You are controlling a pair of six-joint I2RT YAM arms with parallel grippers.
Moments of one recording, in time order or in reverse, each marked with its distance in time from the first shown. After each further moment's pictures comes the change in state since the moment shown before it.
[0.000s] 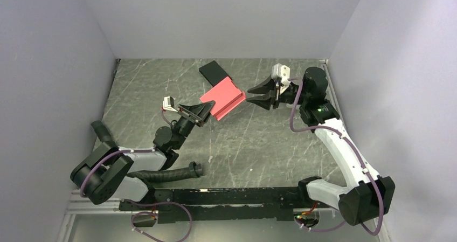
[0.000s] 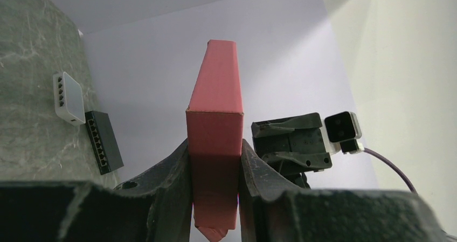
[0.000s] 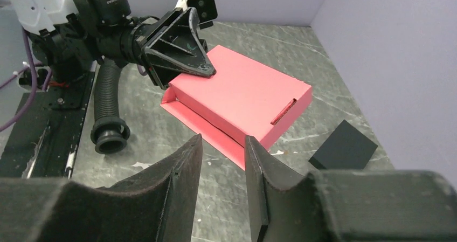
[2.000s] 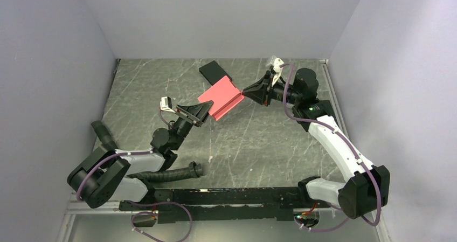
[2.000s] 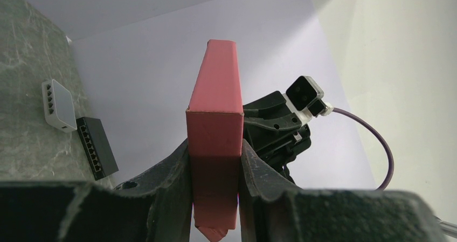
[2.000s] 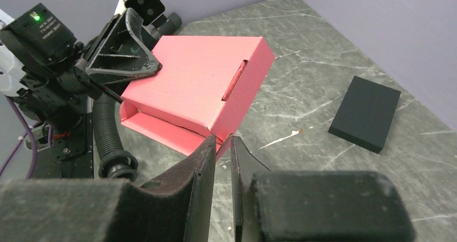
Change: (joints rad) left arm 0.005 -0.030 -0.015 0.028 0.013 0.019; right arm 0.053 0.063 -0.044 0.116 0.238 0.303
